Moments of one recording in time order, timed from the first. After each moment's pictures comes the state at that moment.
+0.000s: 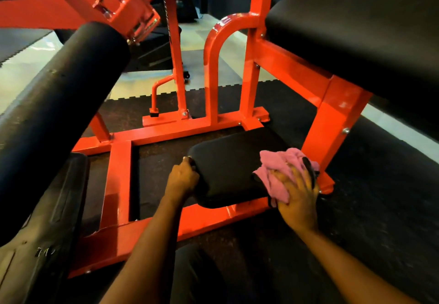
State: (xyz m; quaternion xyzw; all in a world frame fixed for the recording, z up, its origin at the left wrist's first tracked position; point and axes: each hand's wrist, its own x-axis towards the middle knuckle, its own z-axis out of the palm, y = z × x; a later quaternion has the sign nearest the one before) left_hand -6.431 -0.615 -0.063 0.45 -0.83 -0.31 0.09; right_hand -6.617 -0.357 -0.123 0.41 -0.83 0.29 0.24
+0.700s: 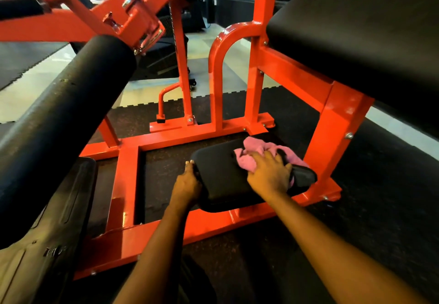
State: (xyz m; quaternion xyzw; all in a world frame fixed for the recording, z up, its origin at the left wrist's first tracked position) left_hand -6.426 -0.594 -0.062 0.46 -0.82 -0.33 0.10; right_hand -6.597 -0.455 -0.057 0.34 -0.93 0.13 0.08
